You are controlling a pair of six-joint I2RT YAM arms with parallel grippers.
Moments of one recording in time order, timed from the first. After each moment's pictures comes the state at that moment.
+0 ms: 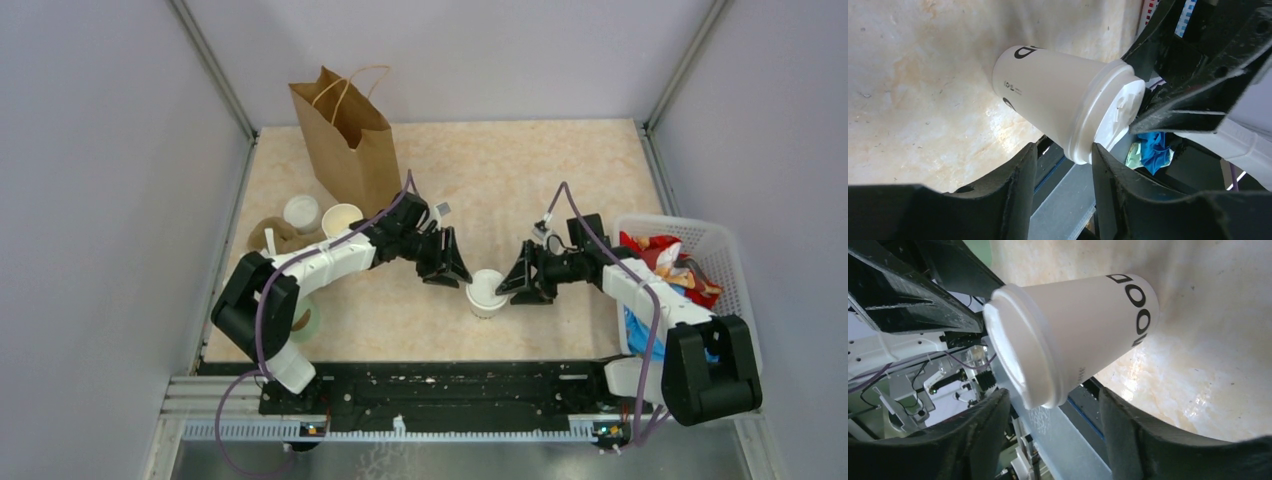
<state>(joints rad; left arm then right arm) -0.66 1.61 1.03 -0.27 0.65 -0.81 0.22 1.22 0.64 -0.48 -0.89 0.50</state>
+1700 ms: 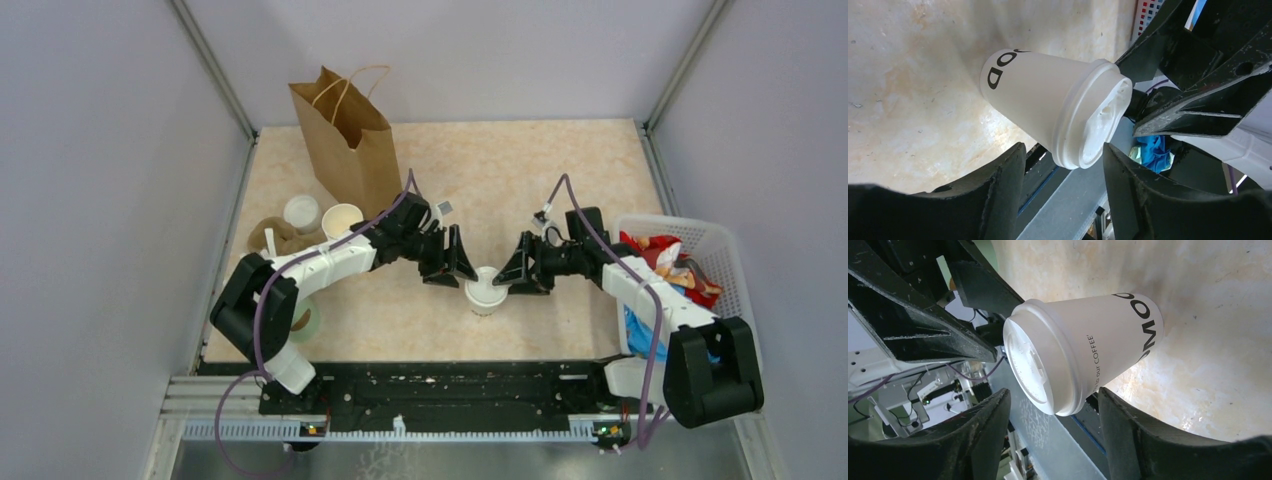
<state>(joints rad) -0.68 1.60 1.03 -0.24 0.63 -0.83 0.24 1.21 0.68 -0.42 -0.85 0.55</state>
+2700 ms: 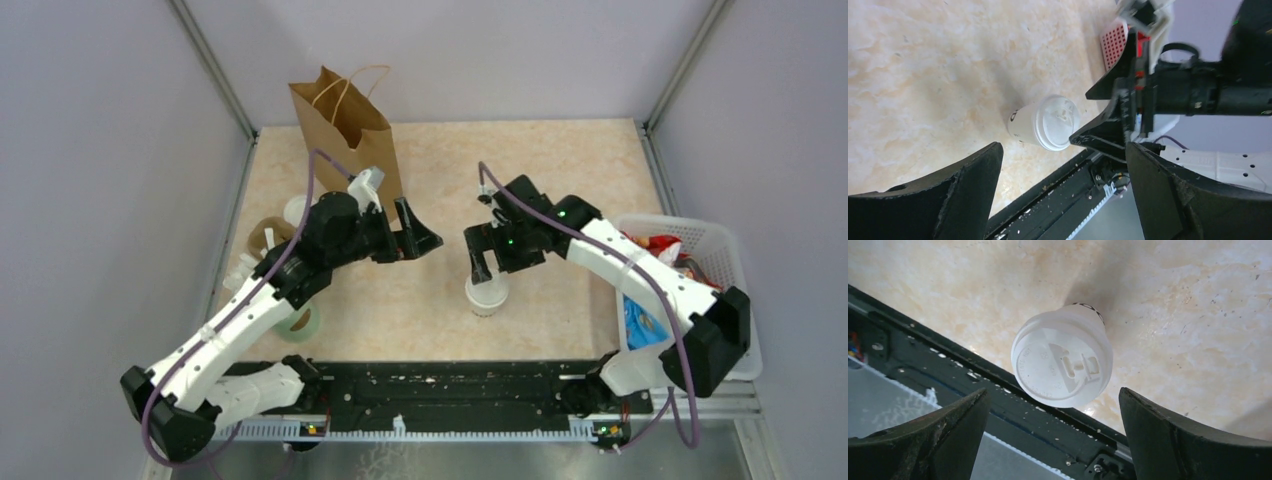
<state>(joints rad) -0.68 1.05 1.04 -0.43 0.21 -0.76 0.68 1.34 1.25 -0.96 -0.15 0.34</state>
